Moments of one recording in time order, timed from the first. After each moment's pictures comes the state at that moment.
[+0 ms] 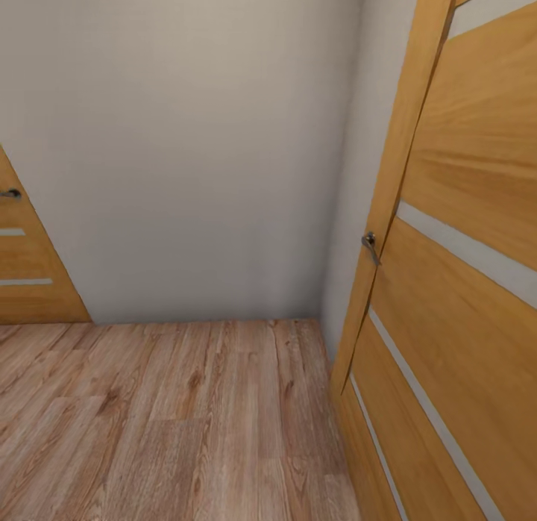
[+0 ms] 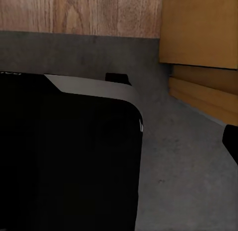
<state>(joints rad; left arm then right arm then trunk) -0.24 -0.04 0.04 -0.01 0.06 -0.15 0.11 -0.18 0.07 0.63 0.03 -0.53 -0.16 -0.16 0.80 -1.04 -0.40</state>
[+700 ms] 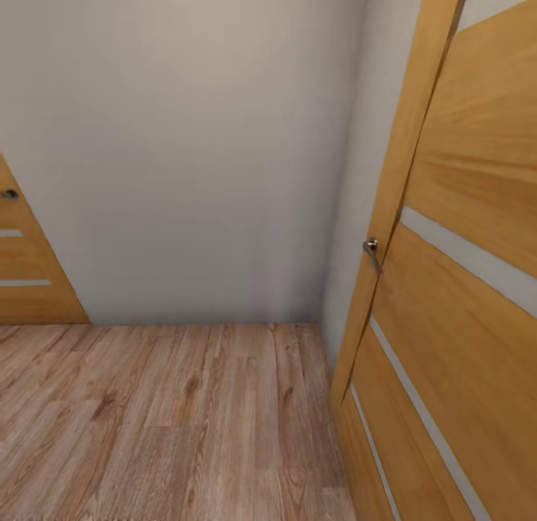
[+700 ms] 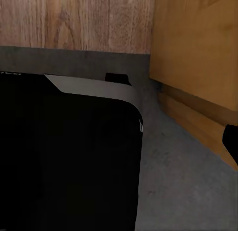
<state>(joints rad) -0.24 -0.04 0.04 -0.01 0.06 -0.15 0.11 -0.18 0.07 0.63 0.03 -0.53 -0.16 -0.16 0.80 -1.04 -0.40</state>
